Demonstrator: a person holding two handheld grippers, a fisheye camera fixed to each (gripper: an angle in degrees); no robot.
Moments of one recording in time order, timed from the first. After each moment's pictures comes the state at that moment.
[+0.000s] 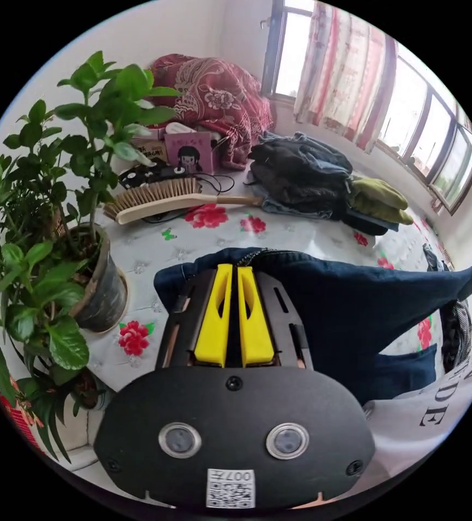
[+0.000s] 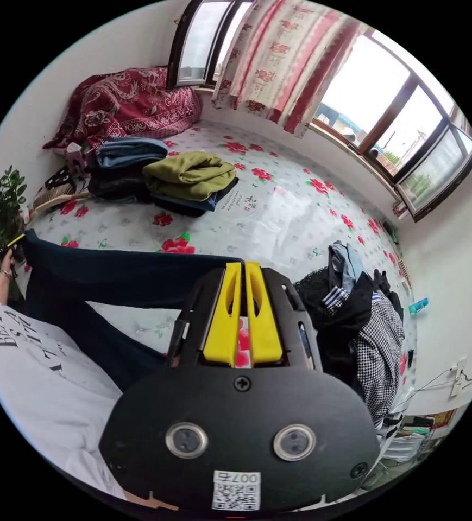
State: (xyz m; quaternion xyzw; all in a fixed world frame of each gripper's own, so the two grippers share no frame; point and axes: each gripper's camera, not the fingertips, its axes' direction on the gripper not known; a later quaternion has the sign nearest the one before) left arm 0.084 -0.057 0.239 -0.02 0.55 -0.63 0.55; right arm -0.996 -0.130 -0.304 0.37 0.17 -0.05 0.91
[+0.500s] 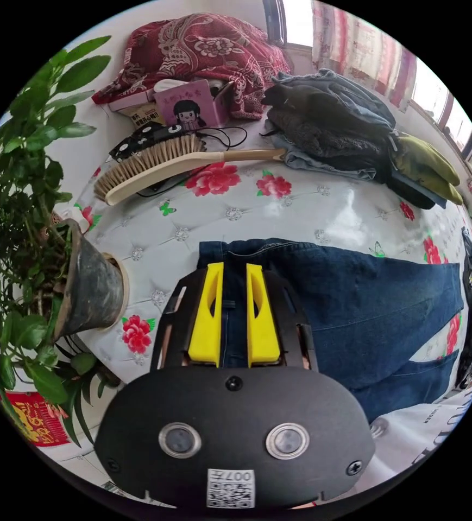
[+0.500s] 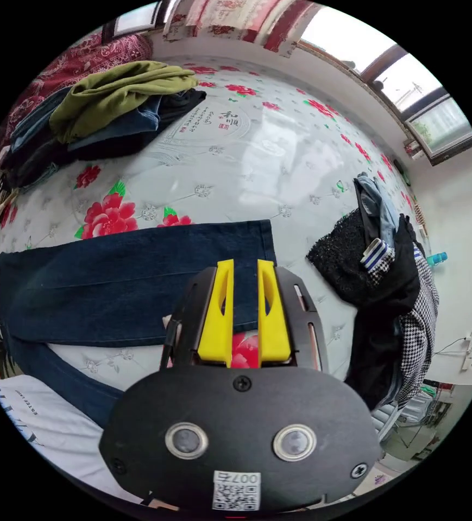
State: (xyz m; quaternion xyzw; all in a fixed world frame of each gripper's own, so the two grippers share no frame) left arm 0.118 -0.177 0.294 -0.12 0.58 -0.55 0.59; right arm -0.923 -0.316 -0.147 0.24 0.16 0.05 0.96
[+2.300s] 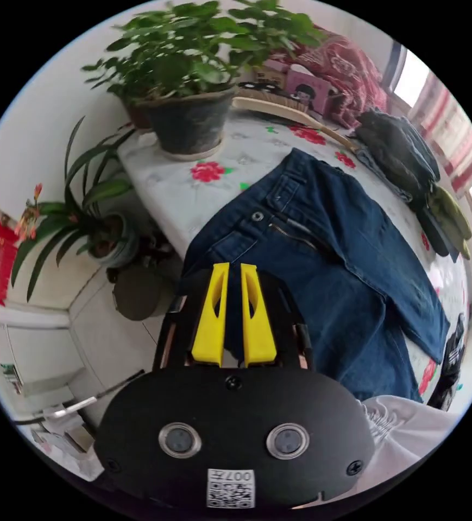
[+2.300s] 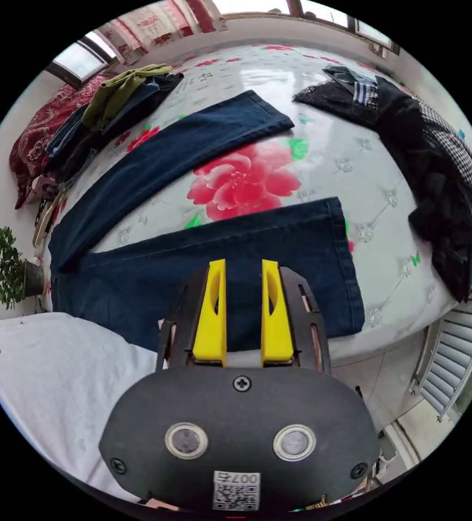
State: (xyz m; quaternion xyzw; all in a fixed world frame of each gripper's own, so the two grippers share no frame) left arm 0.192 0.046 0.192 -0.27 0.53 -0.67 0.45; right arm -0.905 0.065 0.043 0.22 -0.06 0.12 0.97
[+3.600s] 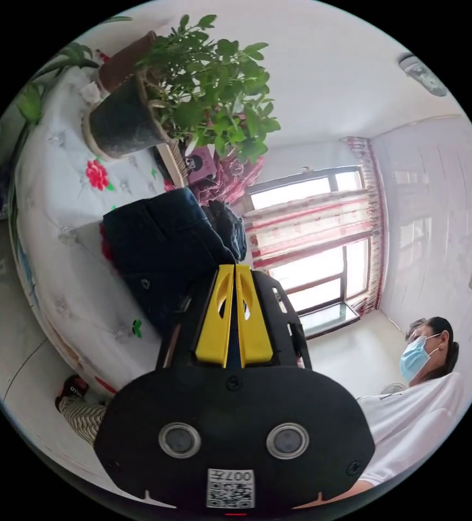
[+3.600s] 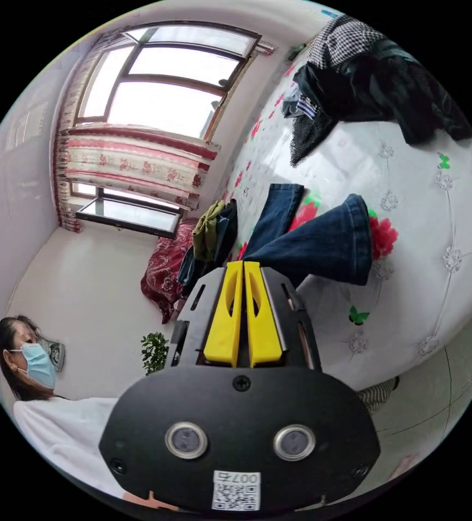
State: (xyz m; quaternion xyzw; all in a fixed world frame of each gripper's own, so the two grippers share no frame) left arm 0.263 0.349 0.106 0.15 0.57 -0.81 0.00; right arm -0.799 0.266 0.011 0.46 -0.46 0.20 0.73
